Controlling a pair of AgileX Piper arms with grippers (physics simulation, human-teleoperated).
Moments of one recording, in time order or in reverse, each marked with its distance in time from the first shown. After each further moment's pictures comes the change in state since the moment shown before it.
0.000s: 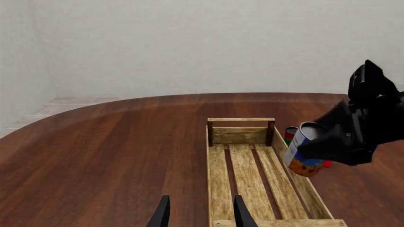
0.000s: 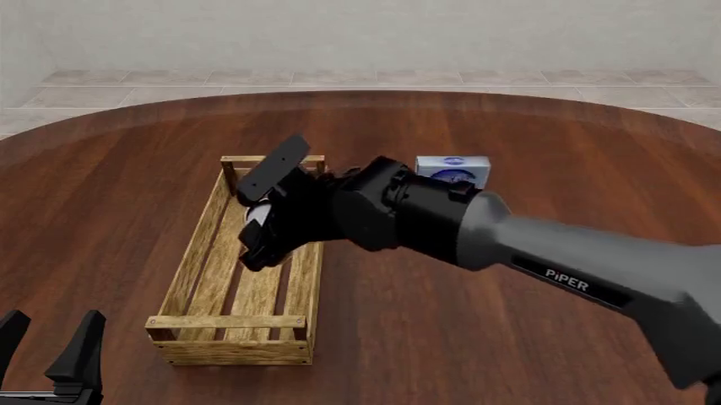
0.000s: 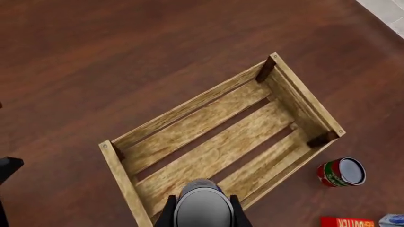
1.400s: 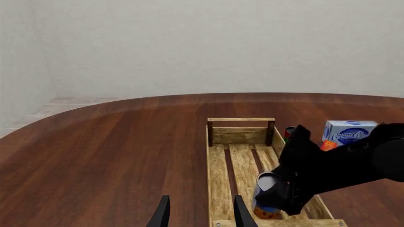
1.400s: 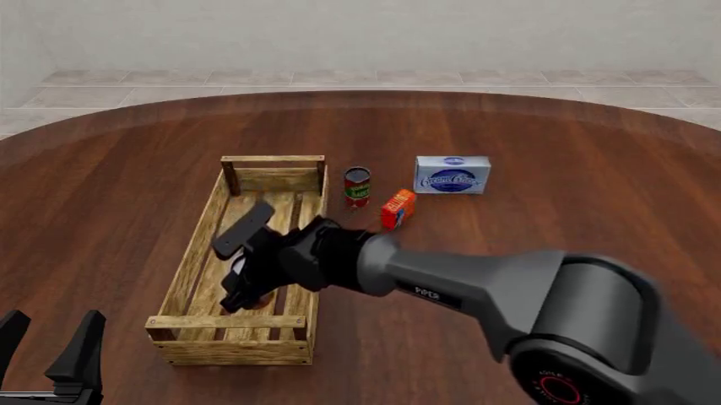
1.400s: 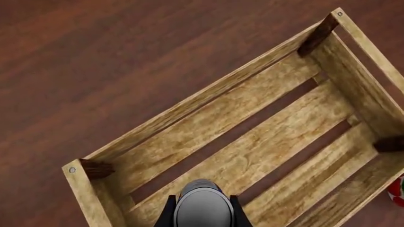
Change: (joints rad) left arm 0.000 0.000 0.000 0.000 0.000; right arm 0.030 0.338 -0.134 -0.071 0.054
